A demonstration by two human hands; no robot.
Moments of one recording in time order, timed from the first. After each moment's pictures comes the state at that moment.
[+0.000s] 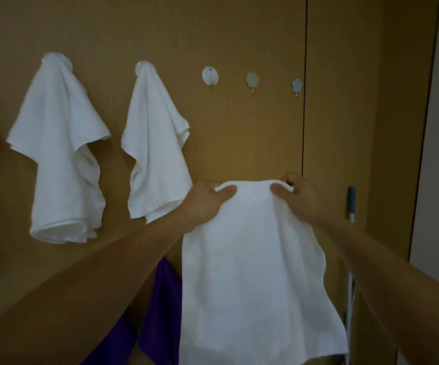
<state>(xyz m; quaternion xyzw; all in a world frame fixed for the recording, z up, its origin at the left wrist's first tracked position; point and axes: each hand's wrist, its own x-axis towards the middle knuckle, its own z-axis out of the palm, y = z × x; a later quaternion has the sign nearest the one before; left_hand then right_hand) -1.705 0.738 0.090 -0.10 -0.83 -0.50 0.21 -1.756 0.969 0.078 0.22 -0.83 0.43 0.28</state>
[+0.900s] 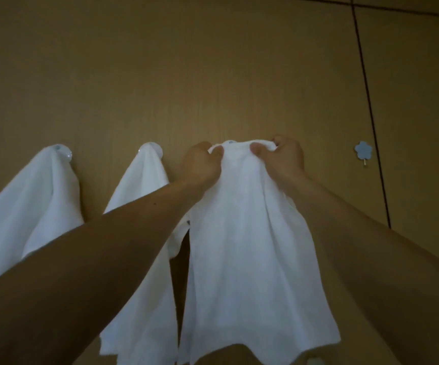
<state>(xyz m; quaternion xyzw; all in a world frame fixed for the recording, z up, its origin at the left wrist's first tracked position) -1.865 0.723 0.319 0.00 -0.77 -0.33 0.55 -1.957 0.868 0.320 0.33 -0.62 0.59 0.40</state>
